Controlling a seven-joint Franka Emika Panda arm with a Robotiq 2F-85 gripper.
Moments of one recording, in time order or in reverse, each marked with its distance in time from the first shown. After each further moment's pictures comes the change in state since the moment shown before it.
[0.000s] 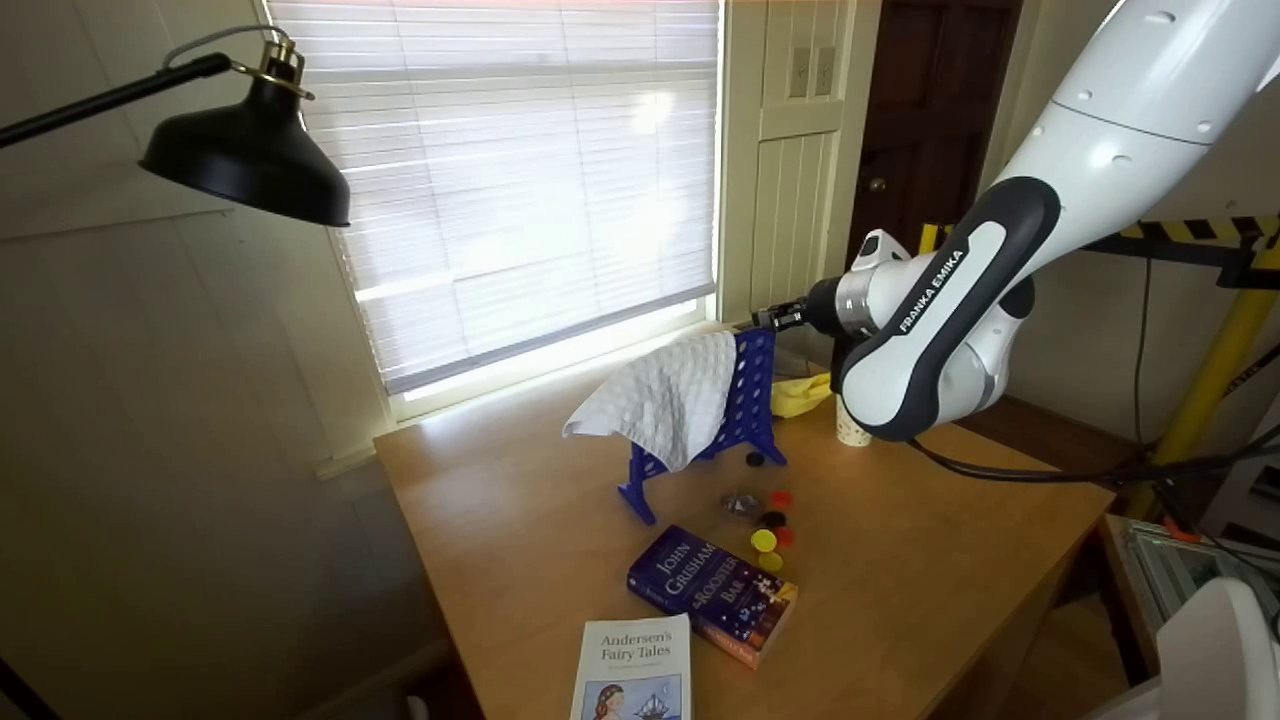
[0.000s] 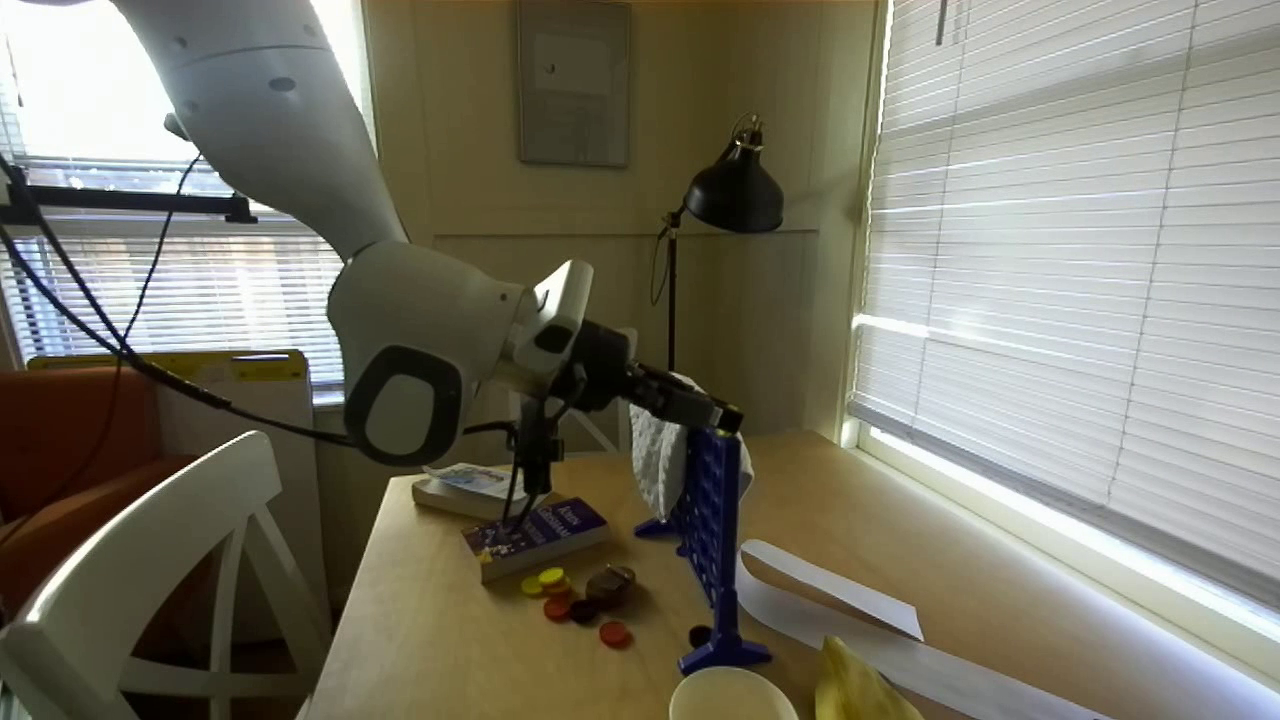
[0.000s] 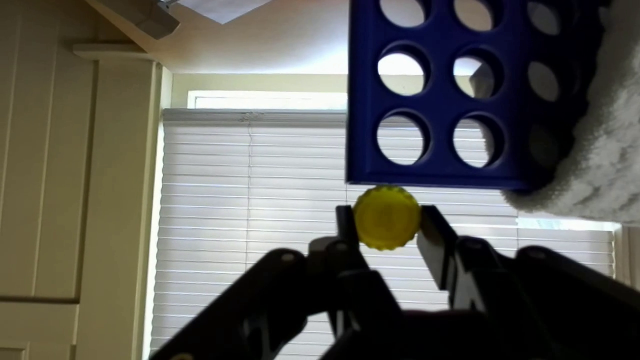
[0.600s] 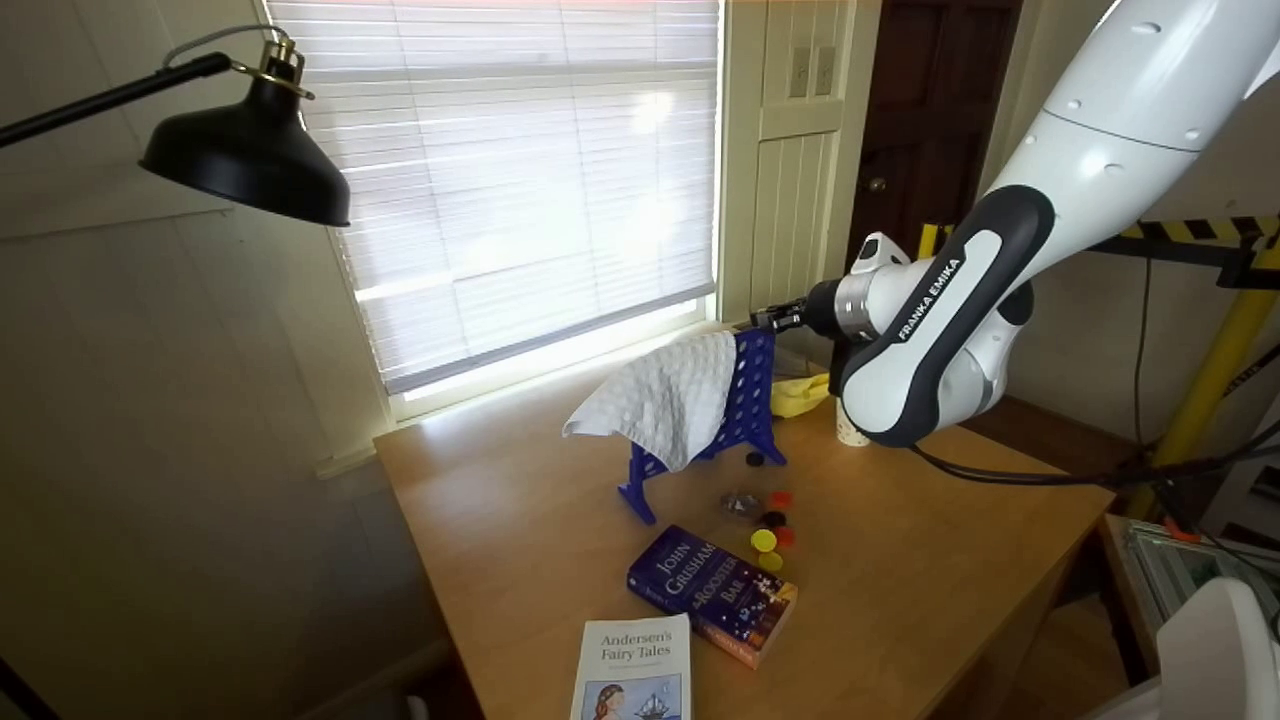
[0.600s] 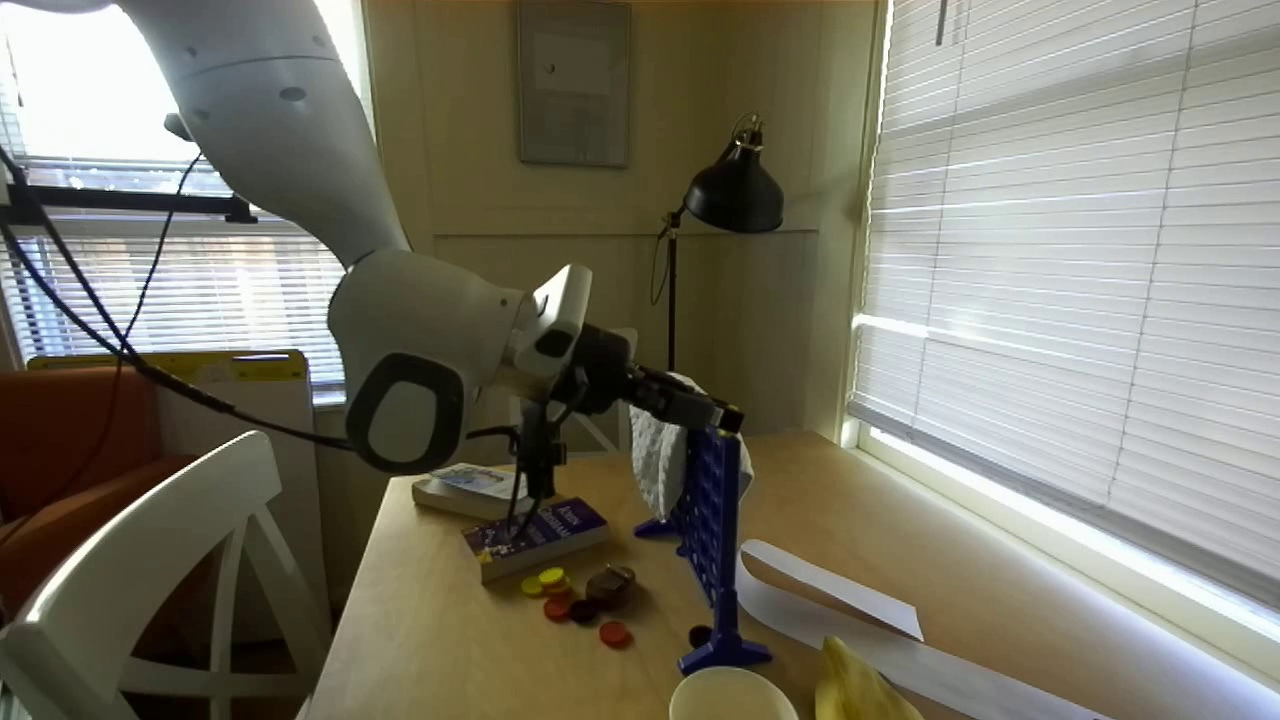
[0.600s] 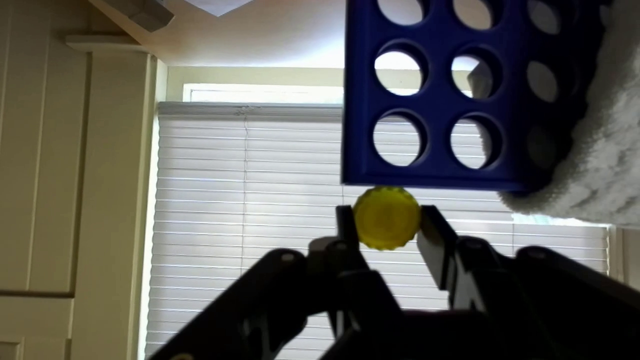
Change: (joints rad) arm 0.000 0.020 -0.004 0.005 -0.024 0.030 0.016
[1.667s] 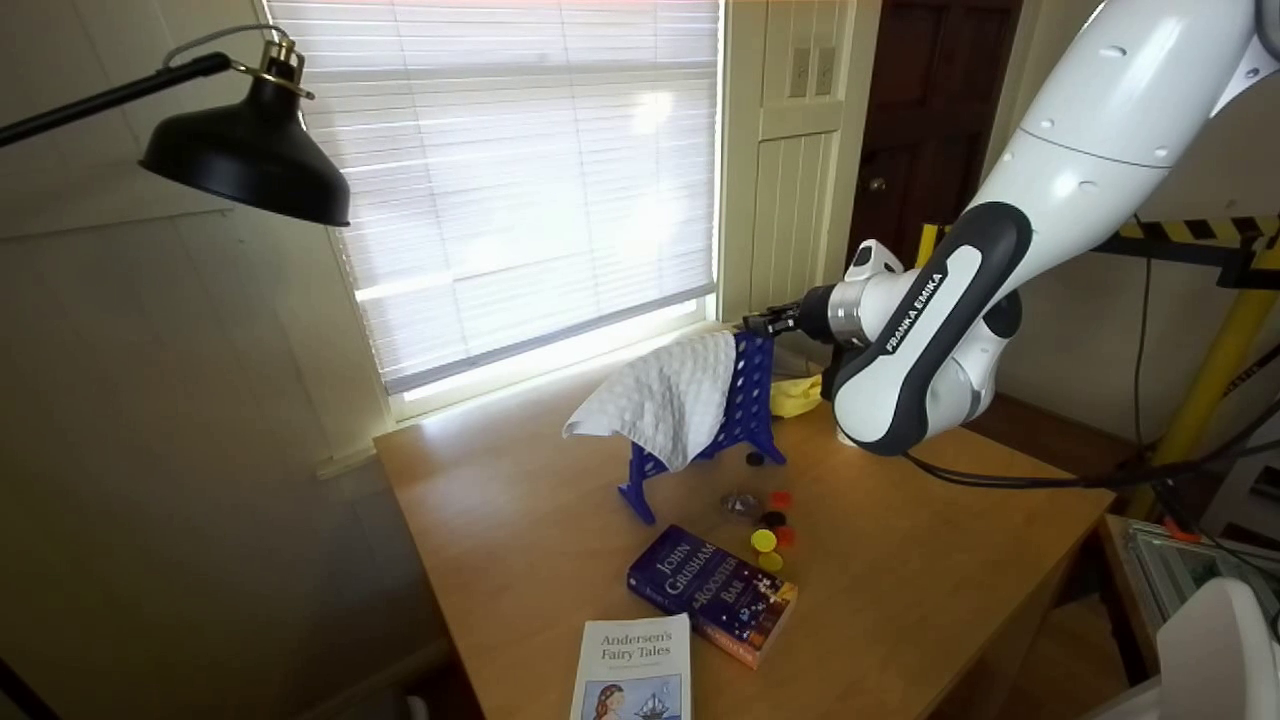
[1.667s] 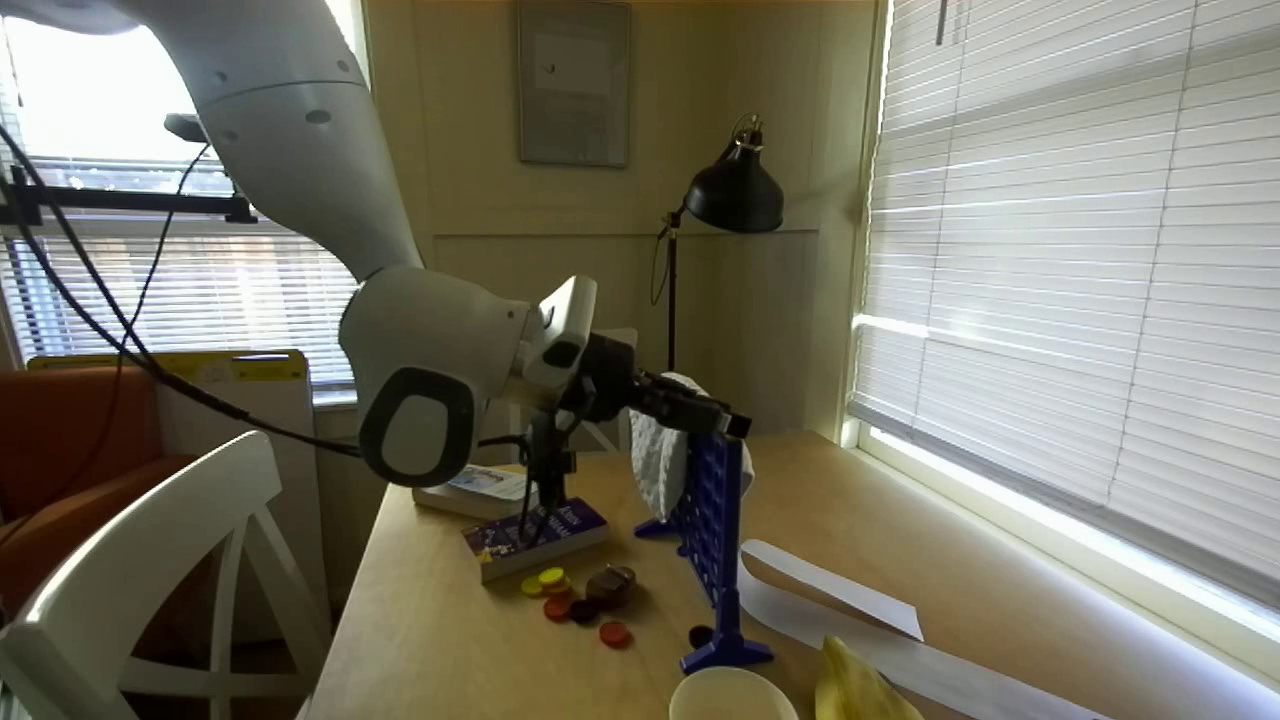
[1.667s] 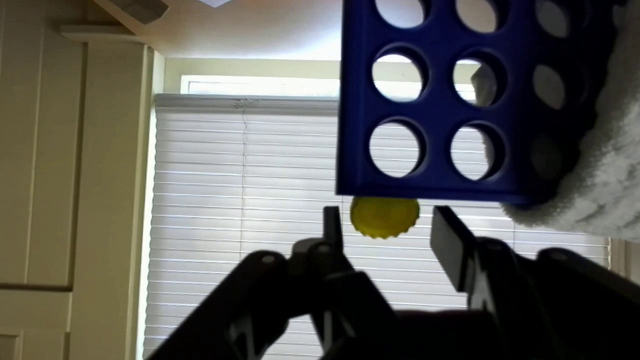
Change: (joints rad) arm -0.001 0.052 -0.002 0.033 -0.007 0.041 0.012
